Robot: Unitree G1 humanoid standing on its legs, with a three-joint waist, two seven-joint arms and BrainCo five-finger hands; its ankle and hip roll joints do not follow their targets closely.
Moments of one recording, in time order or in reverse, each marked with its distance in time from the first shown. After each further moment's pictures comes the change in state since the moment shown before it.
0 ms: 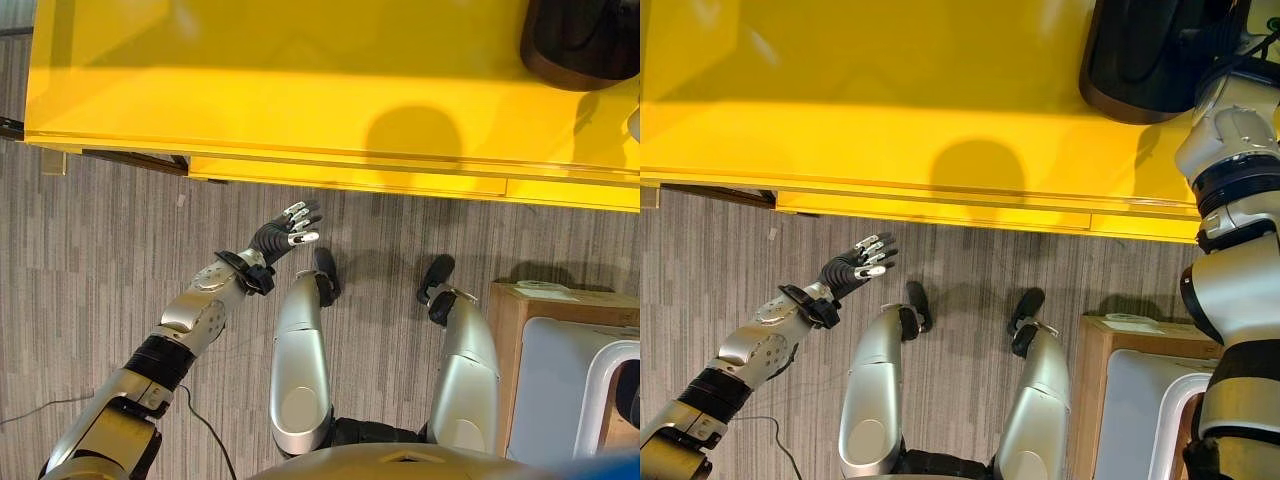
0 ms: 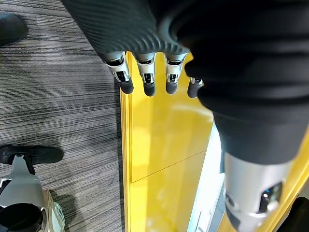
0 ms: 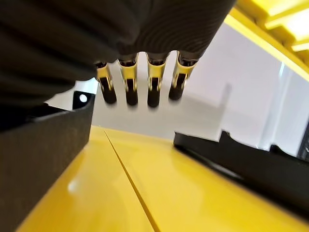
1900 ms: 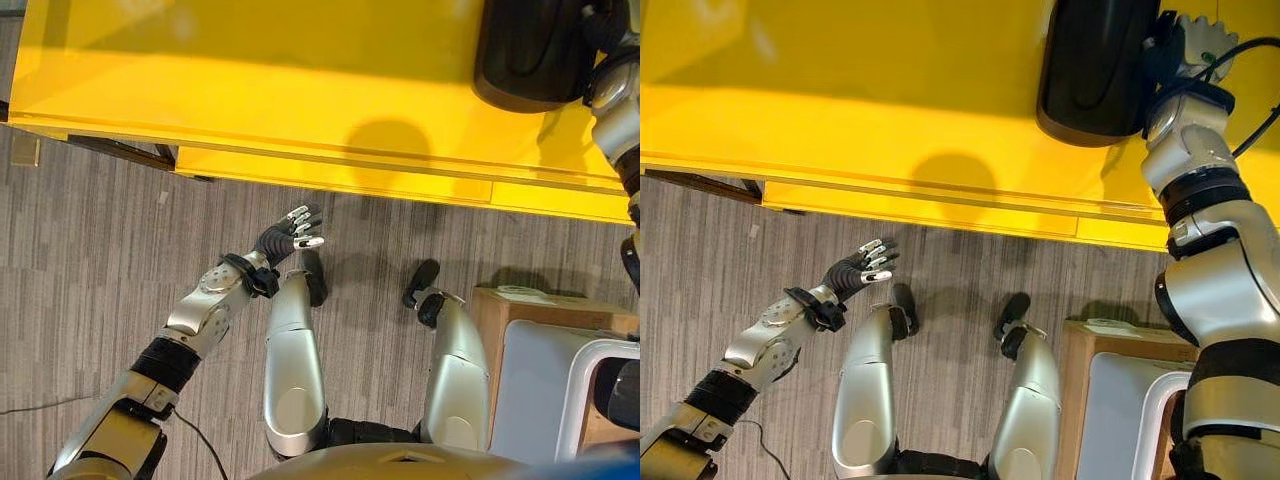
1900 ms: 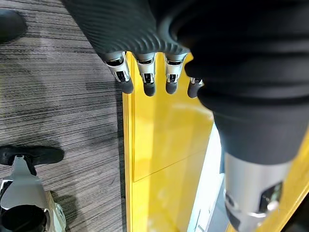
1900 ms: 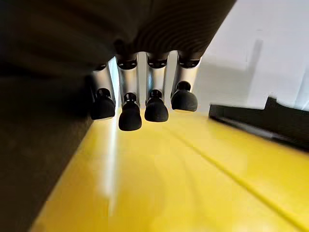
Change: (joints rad) left arm 0.003 -0.025 0.000 0.000 0.063 0.016 0.029; right arm 0.022 0.069 -0.013 0.014 0.121 -0.092 0.110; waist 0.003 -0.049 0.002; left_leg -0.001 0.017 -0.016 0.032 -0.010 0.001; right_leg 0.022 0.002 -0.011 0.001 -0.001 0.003
